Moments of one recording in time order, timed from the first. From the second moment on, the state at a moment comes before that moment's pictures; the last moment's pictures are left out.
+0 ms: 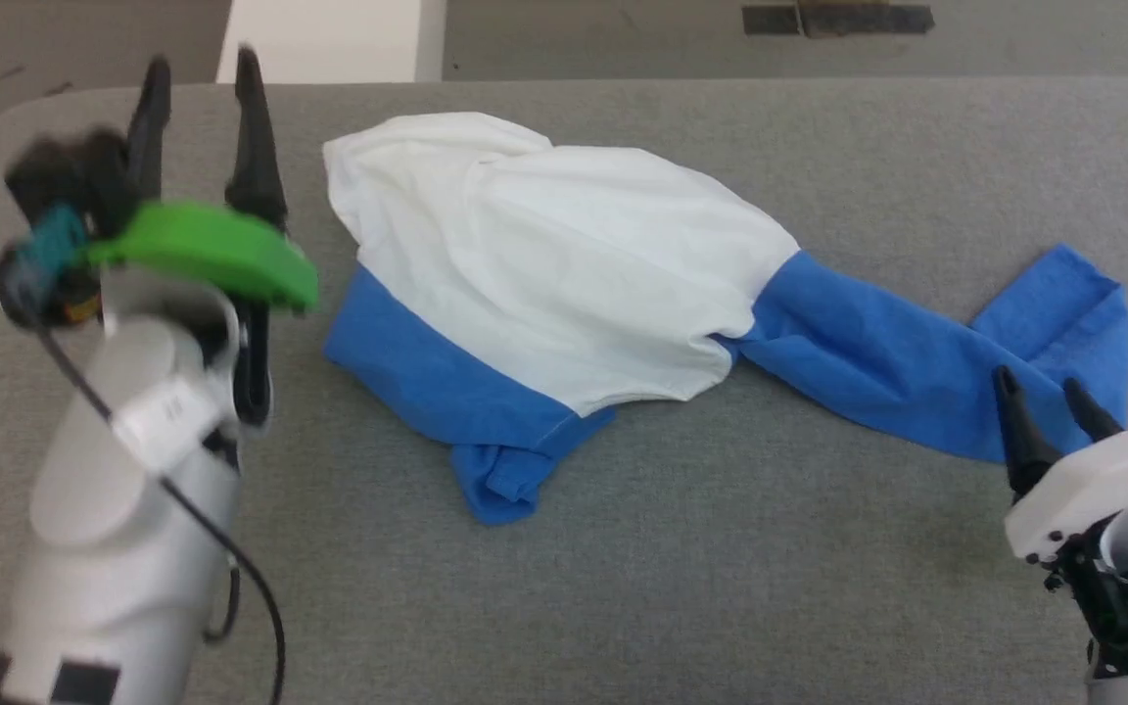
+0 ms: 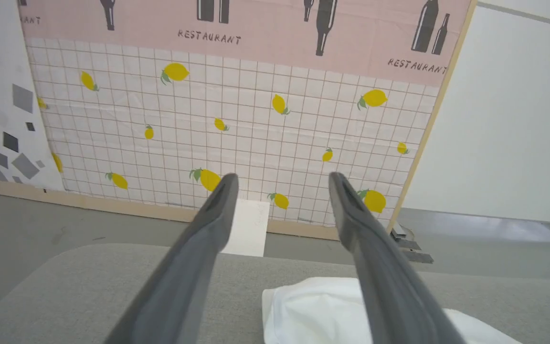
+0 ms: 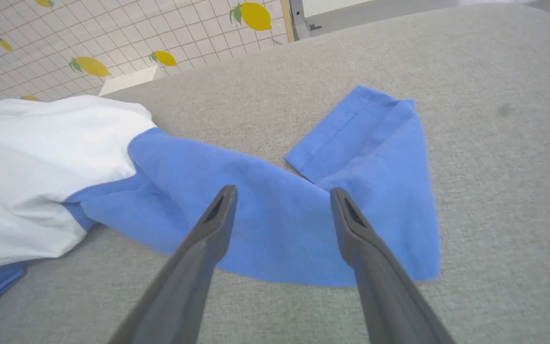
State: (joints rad) left arm -0.69 0.31 -0.29 0.36 -0.55 0.14 -0.22; right arm -0.17 -0.05 -0.27 0.04 0.26 0.13 0.35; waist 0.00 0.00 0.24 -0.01
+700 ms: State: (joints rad) left arm -0.18 0.12 -0.15 0.03 -0.38 0.18 -0.26; right arm -0.48 -0.20 0.25 0.38 0.09 0.13 0.75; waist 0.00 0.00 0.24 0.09
